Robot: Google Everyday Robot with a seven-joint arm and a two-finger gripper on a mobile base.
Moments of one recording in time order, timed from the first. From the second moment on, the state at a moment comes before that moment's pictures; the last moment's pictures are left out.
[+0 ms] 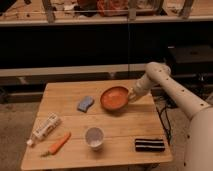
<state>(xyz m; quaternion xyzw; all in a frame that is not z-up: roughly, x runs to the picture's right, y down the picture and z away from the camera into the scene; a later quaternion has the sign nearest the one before) 0.165 0.054 0.883 -0.15 -0.34 -0.44 0.82</state>
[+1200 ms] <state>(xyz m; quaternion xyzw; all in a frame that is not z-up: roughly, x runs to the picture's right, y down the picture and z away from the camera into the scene) 0.299 0.087 0.889 -0.18 -0.30 -0.37 0.86</state>
